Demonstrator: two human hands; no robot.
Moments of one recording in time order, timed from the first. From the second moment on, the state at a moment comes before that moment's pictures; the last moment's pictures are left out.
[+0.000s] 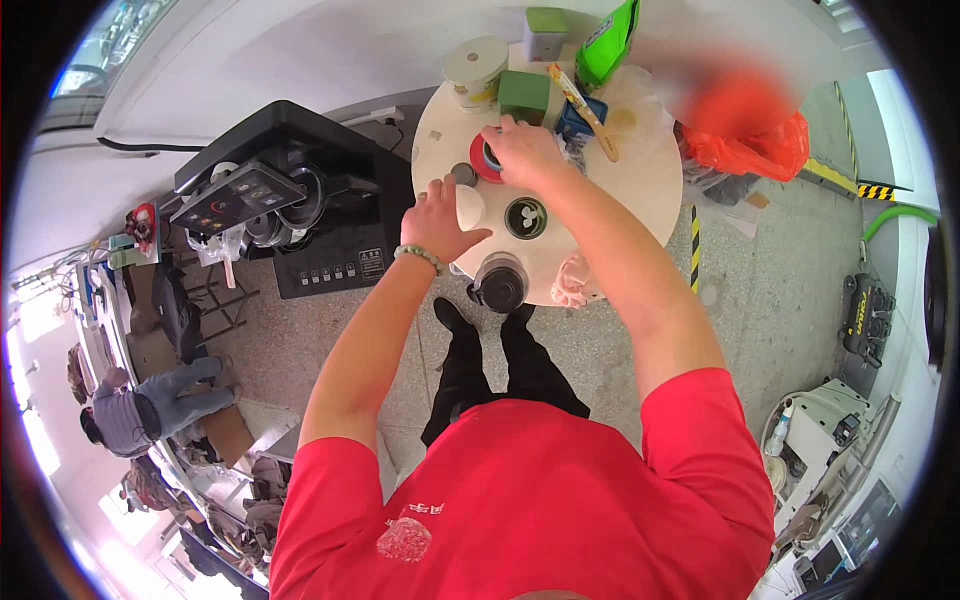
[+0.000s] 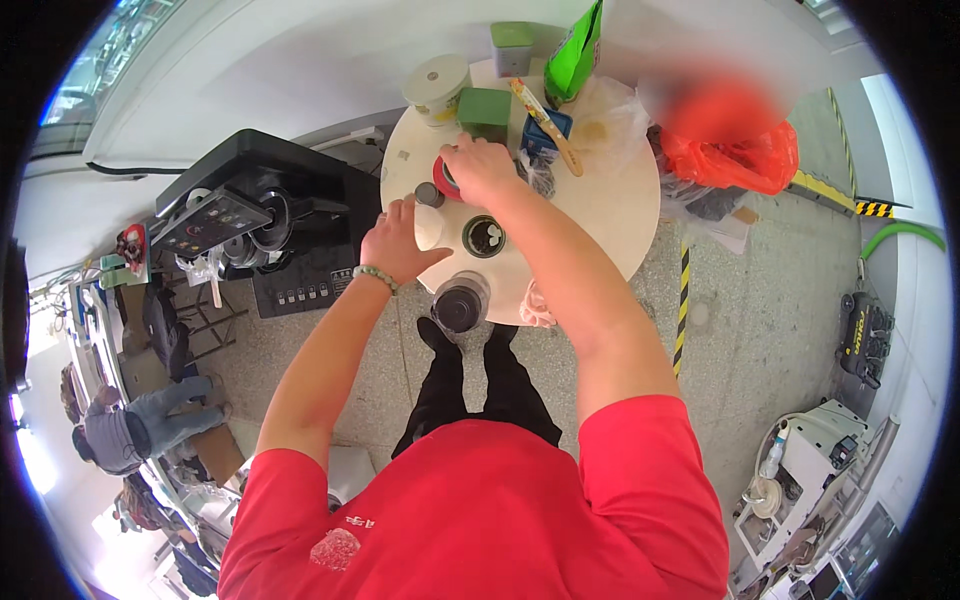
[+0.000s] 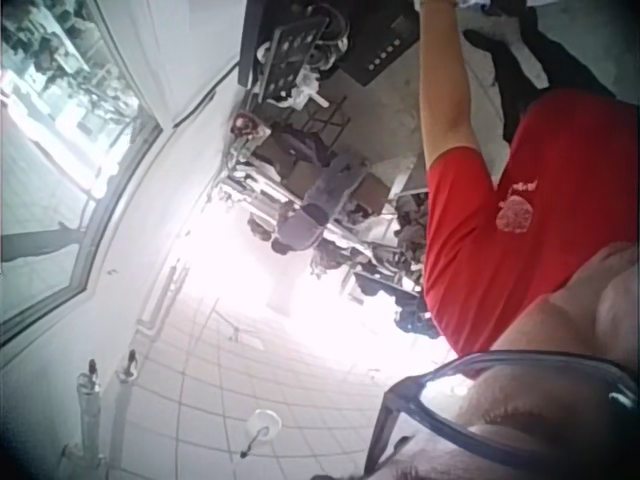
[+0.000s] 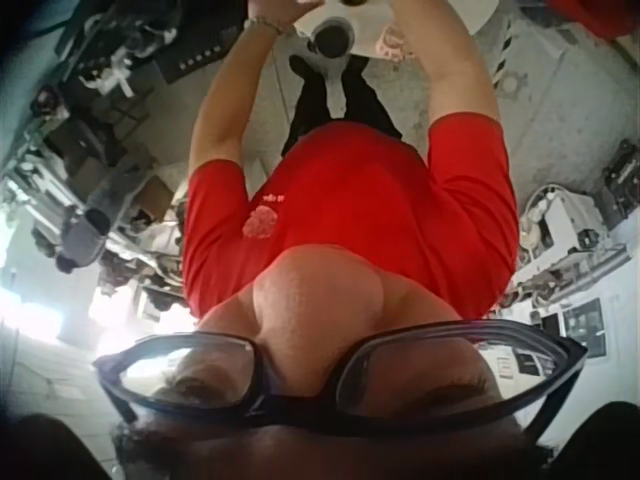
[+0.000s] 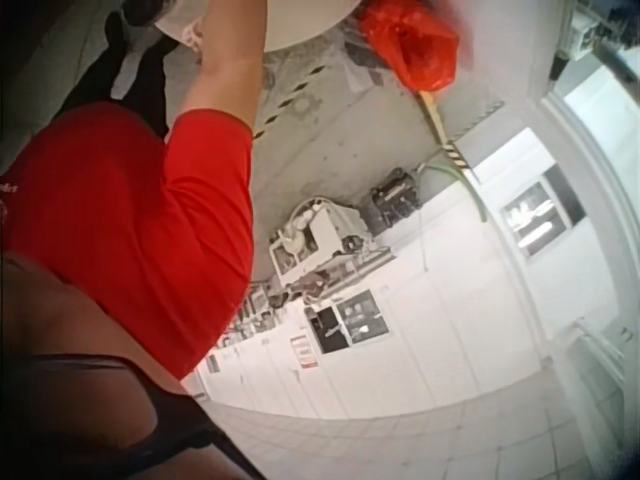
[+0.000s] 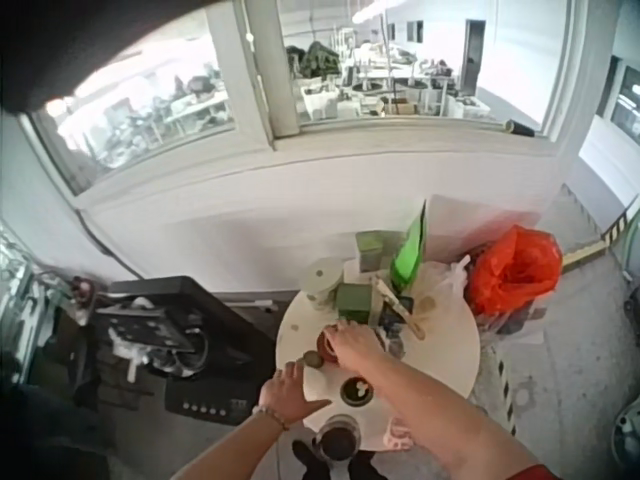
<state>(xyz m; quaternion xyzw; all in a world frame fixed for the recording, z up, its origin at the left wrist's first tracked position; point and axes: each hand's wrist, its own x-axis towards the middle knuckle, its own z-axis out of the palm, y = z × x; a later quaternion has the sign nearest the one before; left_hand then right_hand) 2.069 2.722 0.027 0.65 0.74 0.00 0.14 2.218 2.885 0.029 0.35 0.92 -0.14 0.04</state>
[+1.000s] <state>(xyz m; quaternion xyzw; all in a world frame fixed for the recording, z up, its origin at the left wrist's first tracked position) 2.159 2.662 0.244 0.68 0.50 0.35 0.41 2.436 2.695 0.206 0.34 0.34 -0.65 -0.59</state>
